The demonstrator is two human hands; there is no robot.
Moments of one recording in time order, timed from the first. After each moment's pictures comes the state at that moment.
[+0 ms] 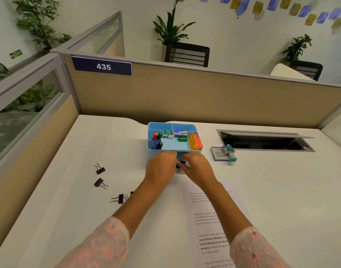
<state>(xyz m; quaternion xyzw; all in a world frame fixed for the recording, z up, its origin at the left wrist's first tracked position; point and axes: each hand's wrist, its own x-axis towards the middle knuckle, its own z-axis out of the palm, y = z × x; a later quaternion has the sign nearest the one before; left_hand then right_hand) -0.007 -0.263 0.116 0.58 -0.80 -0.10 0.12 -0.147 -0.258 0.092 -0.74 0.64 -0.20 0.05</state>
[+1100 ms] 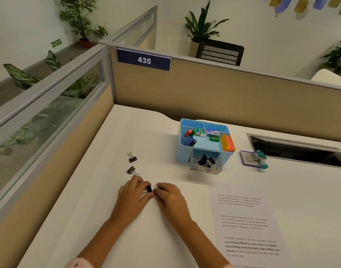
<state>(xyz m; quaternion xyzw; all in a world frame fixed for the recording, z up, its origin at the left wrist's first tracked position) 0.162 -0.188 0.005 0.61 -0.74 -0.15 0.25 -0.004 -0.186 0.010 -0.80 0.52 -0.24 0.16</state>
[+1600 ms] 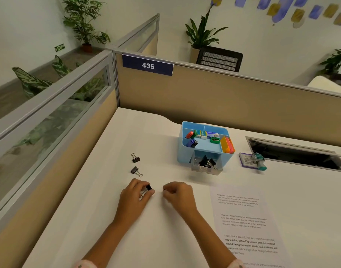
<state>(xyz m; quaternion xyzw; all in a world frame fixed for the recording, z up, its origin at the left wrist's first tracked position) 0.162 -0.175 0.008 0.62 -0.66 -0.24 0.37 -0.006 -0.192 0.042 -0.63 0.66 -0.24 0.32</state>
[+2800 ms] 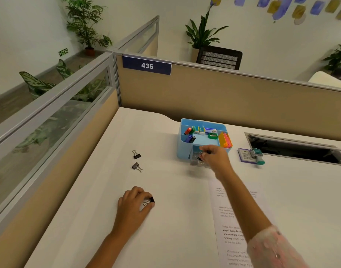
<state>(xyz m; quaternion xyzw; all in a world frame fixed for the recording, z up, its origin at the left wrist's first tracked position) 0.158 -0.129 0.002 0.65 -0.68 -0.18 0.28 -0.084 -0.243 0.136 -0.48 0.72 -0.35 0.36</state>
